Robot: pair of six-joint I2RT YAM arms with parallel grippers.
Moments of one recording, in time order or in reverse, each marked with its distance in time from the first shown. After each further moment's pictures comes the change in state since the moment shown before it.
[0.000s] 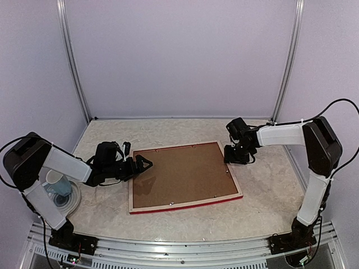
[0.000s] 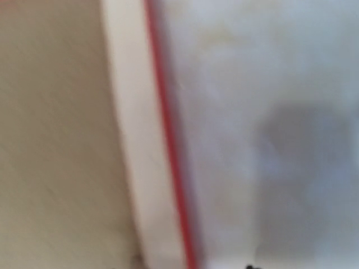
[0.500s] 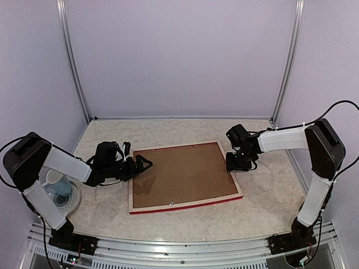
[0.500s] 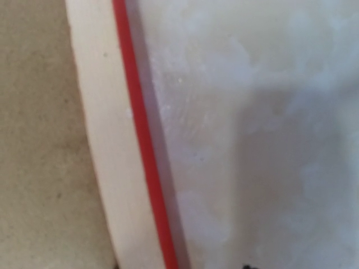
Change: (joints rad) left arm 0.001 0.000 0.000 0.001 0.003 -0.003; right arm 0.032 -0.058 -0.111 -0.024 0.040 0.027
